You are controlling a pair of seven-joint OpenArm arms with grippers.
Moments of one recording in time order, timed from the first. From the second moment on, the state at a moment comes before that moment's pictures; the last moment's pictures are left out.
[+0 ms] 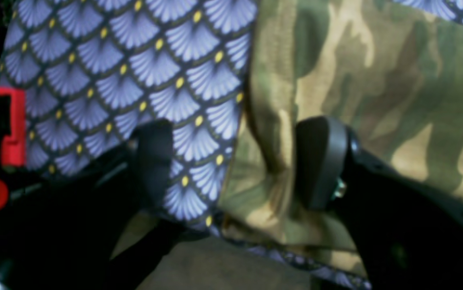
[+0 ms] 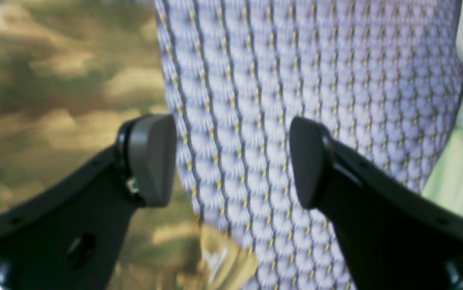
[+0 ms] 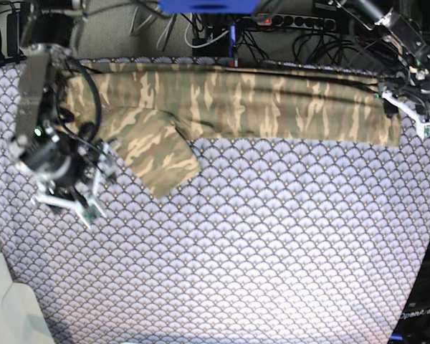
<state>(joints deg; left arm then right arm) 3.9 -2.5 -56.1 88.1 10.4 -40.9 41.0 3.4 10.1 8.2 110.5 6.2 40.0 -68.1</state>
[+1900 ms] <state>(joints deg) 3.9 -2.4 -58.3 88.3 10.9 -41.0 41.4 17.6 2.7 8.2 61.7 8.1 39.5 -46.4</state>
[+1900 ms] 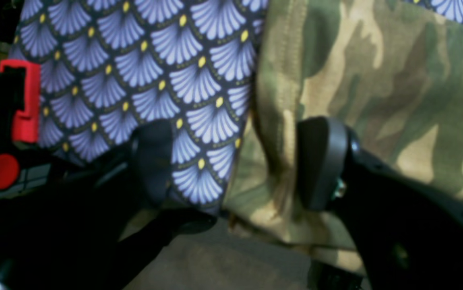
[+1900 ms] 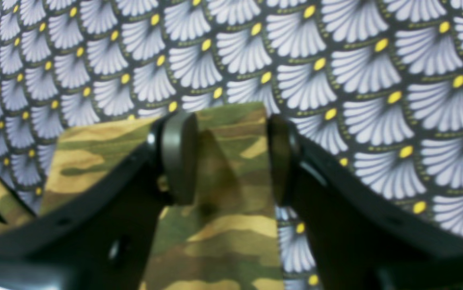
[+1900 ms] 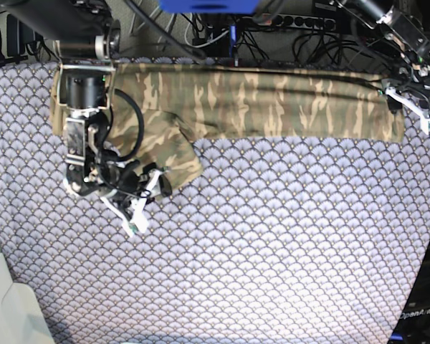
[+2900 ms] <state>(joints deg) 3.7 -2.5 -58.2 88.1 11.1 -41.0 41.3 -3.6 2.1 7.8 114.2 6.4 39.9 -68.0</state>
